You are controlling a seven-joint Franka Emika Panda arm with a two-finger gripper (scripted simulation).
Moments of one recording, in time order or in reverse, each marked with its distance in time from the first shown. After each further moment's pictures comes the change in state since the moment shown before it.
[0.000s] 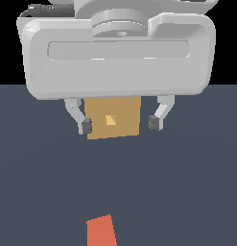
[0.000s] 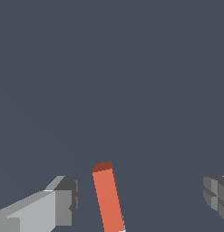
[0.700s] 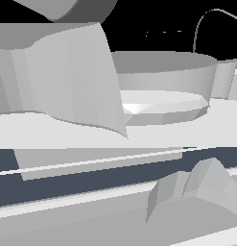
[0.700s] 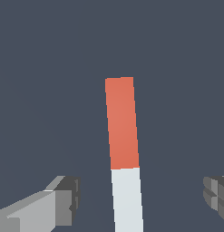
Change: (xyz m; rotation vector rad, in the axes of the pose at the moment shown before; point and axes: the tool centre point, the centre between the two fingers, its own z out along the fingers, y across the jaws) arm -0.126 -0.010 0.055 0.017 0.010 -0.134
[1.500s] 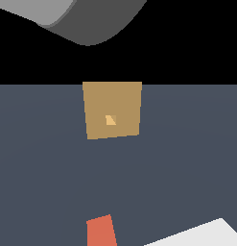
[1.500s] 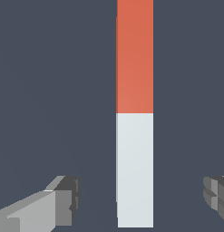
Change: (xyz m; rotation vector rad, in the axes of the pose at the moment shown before) arm -0.061 -0.002 0.026 0.008 0.004 -0.067
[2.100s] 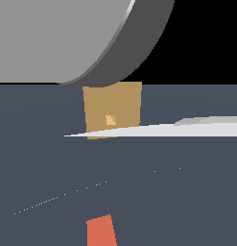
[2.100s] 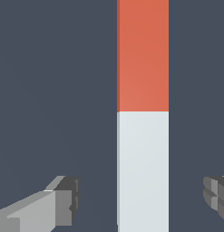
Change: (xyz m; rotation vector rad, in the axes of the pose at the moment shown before) arm 0.000 0.000 0.028 -0.001 -0.001 -0.002
